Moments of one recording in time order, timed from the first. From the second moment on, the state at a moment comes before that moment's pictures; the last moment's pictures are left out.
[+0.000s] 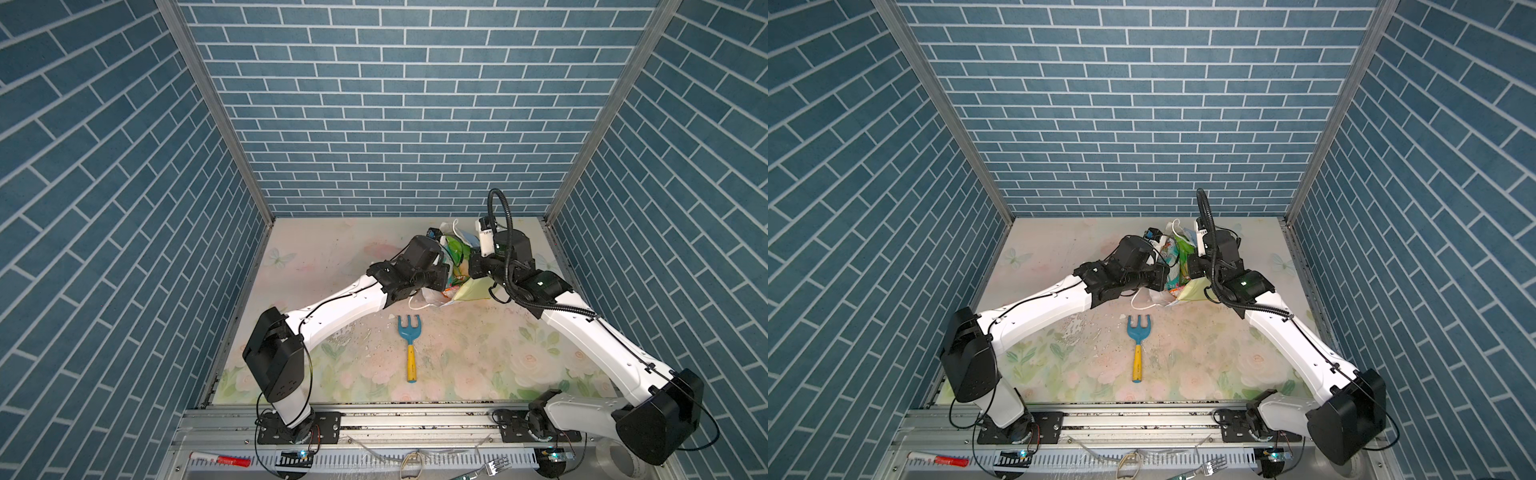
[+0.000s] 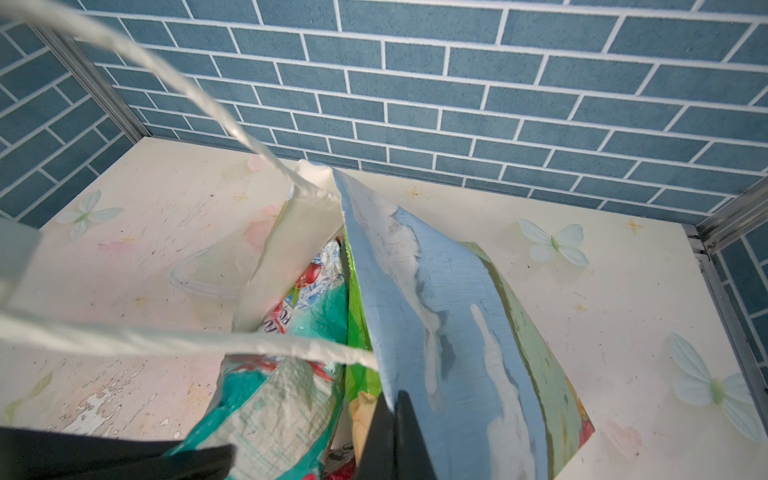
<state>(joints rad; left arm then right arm) -0.86 1.66 1.45 -0.39 0.00 -0.45 0.57 1.24 1.14 -0.39 0.17 0.14</state>
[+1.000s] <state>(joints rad) -0.80 1.49 1.35 -0.32 0.08 -0.45 0.57 1.27 1.15 -0.41 0.19 0.16</state>
